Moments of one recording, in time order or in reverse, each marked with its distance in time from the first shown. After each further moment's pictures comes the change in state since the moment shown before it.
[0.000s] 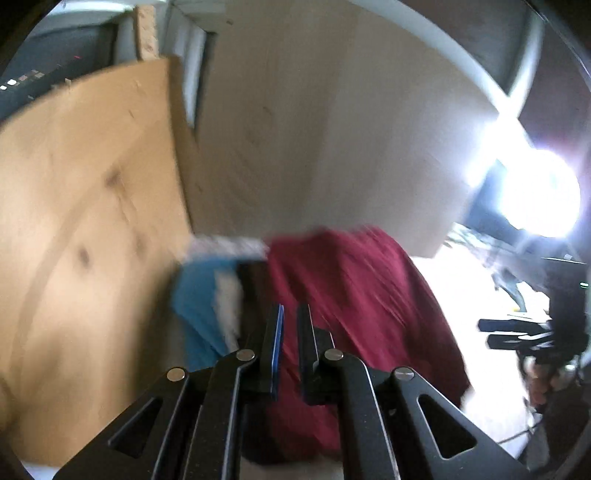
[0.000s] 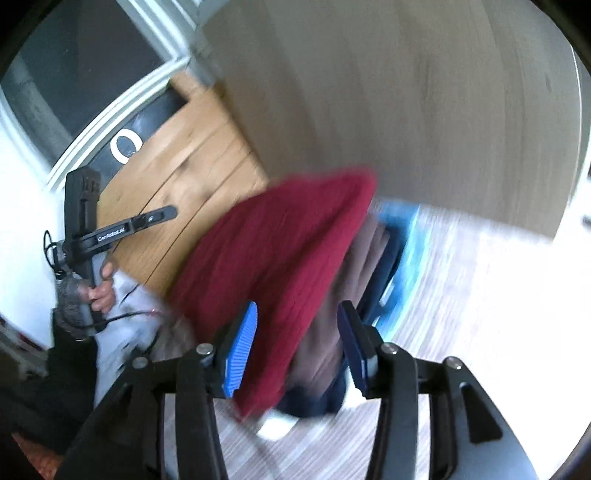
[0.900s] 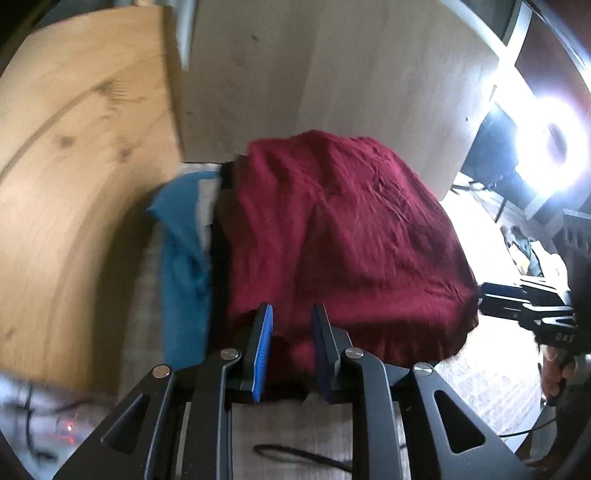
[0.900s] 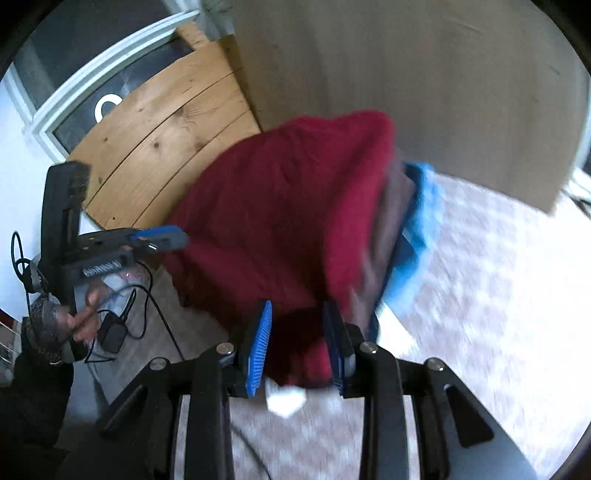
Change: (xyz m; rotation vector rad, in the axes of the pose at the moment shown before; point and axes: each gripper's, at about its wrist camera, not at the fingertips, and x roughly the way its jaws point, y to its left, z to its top) left arm 0.010 -0.014 -0.060 0.008 0.100 0.105; right arm 0.021 0.023 -0.050 -0.057 0.024 -0.172
